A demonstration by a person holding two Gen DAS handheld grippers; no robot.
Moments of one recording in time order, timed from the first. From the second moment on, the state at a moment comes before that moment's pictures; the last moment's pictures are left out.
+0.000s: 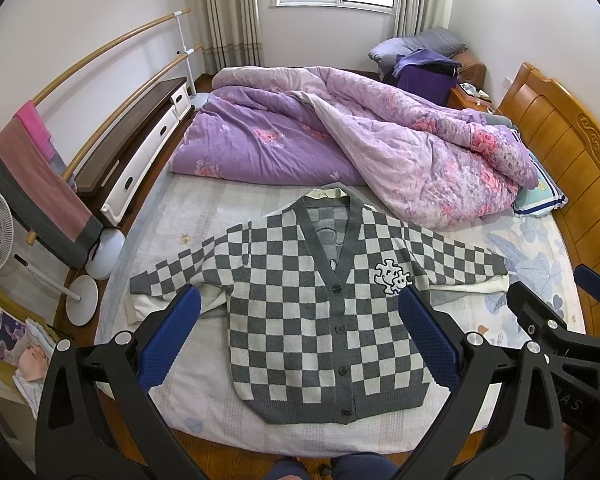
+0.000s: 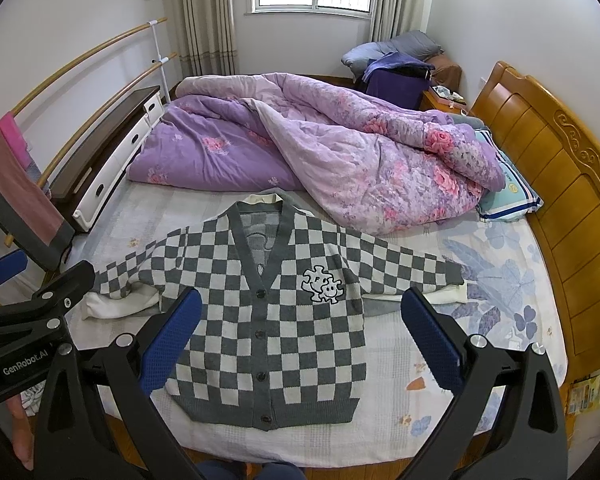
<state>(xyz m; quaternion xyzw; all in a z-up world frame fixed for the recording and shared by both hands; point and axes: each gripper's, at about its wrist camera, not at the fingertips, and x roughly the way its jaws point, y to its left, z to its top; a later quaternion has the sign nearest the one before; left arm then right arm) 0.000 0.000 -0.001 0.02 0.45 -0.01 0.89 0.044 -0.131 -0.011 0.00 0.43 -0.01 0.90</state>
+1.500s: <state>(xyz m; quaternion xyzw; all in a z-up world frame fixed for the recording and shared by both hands) 0.032 0.015 -0.097 0.02 0.53 0.05 0.85 0.120 -0.107 -0.107 -0.04 0.52 0.09 0.85</state>
